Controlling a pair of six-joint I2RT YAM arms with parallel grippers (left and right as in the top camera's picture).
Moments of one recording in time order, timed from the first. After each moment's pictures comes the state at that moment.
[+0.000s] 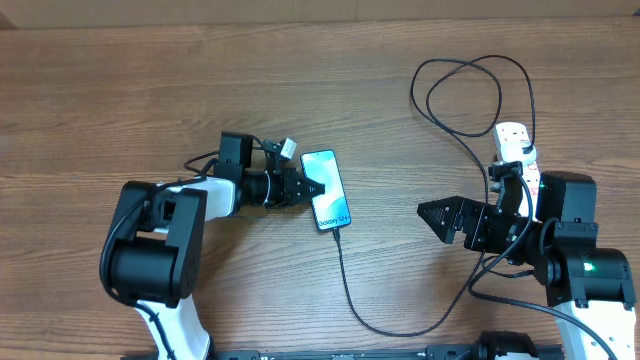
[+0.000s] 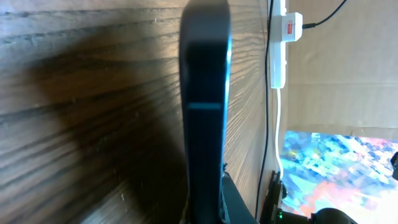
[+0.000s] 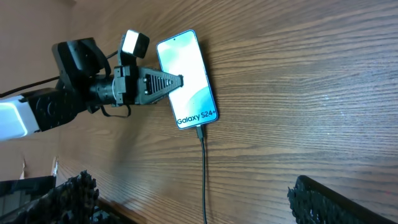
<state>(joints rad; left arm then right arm) -0.18 1.98 0.86 0.07 1.04 -0.41 -0.06 0.90 0.87 -0.96 -0.67 0.24</state>
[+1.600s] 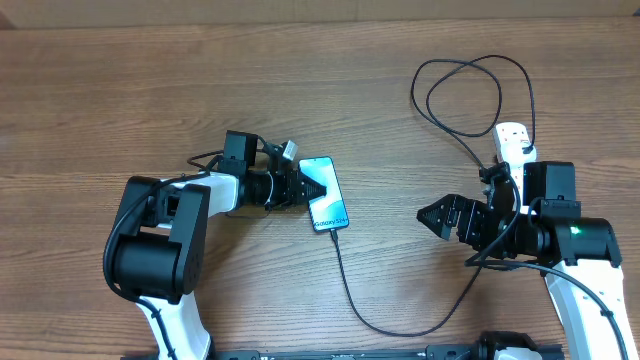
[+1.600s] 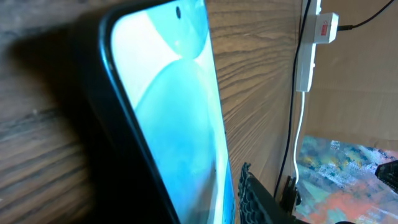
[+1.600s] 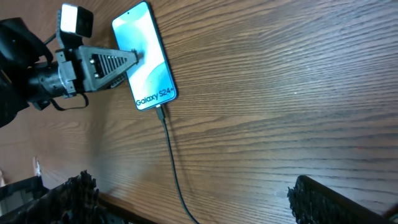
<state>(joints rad) -0.19 2.00 0.91 -0.04 0.94 -0.39 -0.06 1.06 0.87 -1.04 -0.58 0.24</state>
